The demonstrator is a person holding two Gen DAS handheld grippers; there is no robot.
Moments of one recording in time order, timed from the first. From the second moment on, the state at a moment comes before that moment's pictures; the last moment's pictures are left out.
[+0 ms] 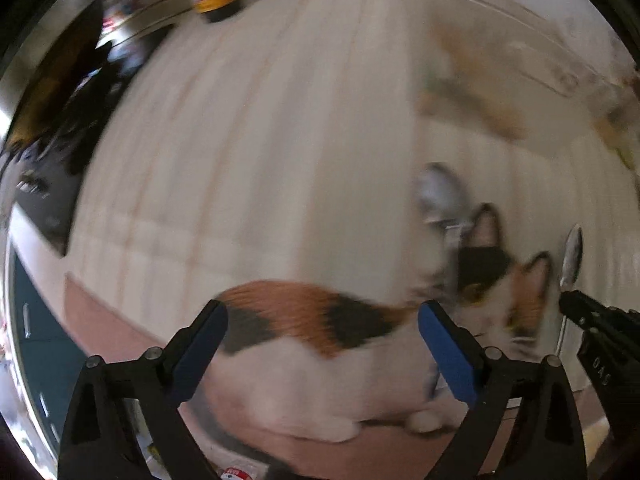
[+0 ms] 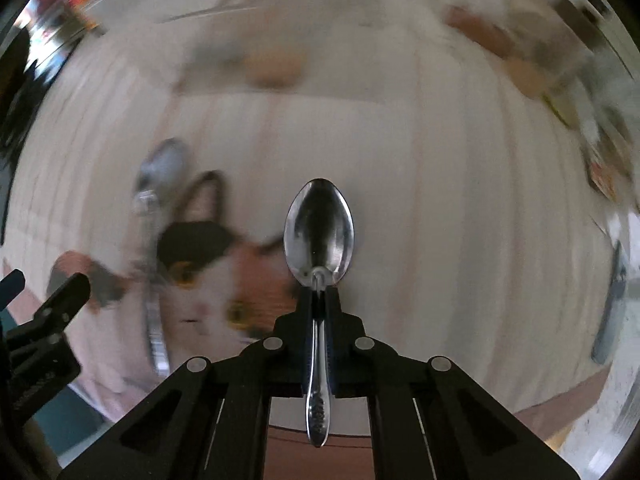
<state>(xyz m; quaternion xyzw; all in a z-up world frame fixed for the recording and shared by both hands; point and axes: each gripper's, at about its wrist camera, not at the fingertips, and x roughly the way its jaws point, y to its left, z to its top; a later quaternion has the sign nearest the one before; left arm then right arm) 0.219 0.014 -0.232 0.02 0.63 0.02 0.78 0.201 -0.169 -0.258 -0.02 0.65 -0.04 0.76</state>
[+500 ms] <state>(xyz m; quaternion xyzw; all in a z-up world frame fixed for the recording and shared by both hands) 0.248 -0.036 -0.247 0.02 0.64 -0.05 0.77 0.181 -0.246 -0.266 0.02 0.67 -0.07 0.74</state>
